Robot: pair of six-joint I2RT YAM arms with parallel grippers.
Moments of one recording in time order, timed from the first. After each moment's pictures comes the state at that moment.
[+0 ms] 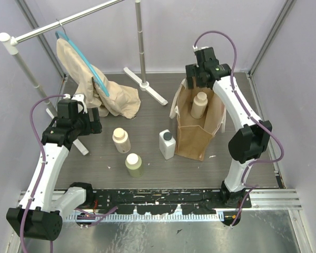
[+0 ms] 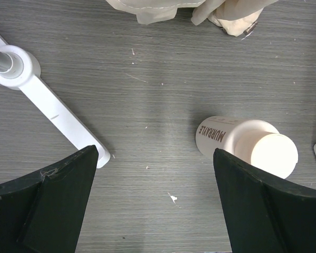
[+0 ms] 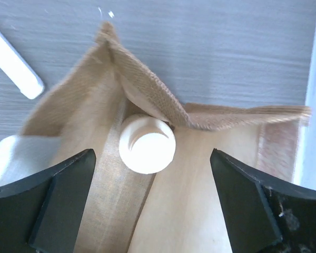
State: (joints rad) left arm -0.11 0.98 1.00 -0.77 -0.04 -0.16; right arm 0.29 1.85 1.86 -0.83 0.27 0.05
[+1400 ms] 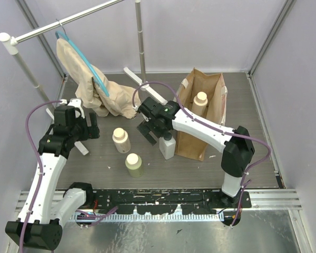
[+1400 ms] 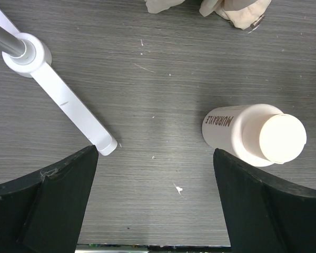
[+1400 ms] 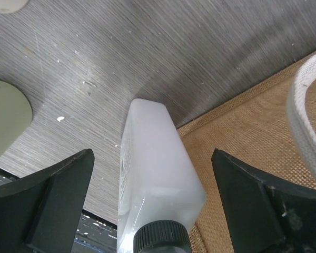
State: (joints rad) left arm -0.11 0.87 0.96 -0.81 -0.07 -0.16; right arm 0.91 1.78 1.62 -0.98 0.19 0.08
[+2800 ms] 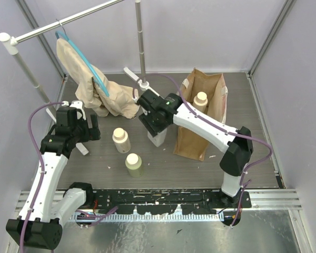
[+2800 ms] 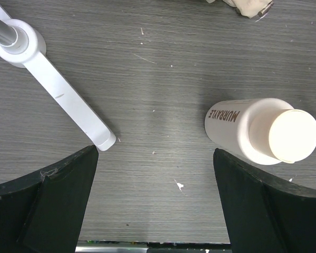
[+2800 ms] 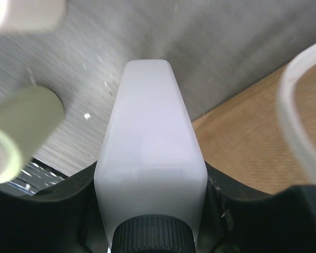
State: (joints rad) left arm -0.11 0.88 0.93 -0.81 -0.07 -0.17; right arm 0.91 1.80 1.71 -1.11 0.14 0.16
